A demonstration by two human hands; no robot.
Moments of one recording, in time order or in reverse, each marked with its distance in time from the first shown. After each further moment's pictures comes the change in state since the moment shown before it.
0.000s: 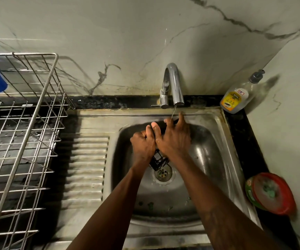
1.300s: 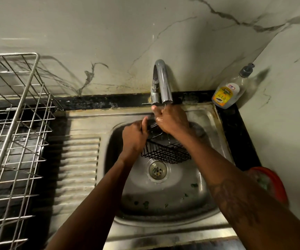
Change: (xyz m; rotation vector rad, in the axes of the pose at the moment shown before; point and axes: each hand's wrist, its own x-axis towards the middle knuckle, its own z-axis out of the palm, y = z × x) left_hand 0.033 -0.001 0.003 0.402 -0.142 0.351; right_hand 0.061 0.015 -0.037 0.156 -0.097 -0.096
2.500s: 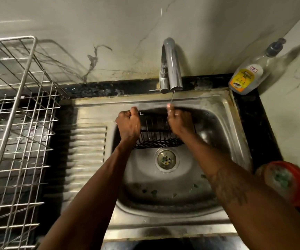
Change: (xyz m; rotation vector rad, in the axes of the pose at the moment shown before) left_hand 0.009 0.003 -0.022 -0.256 0.170 -0.466; right_hand -0.013 0.031 0.068 0.251 -0.061 0.150
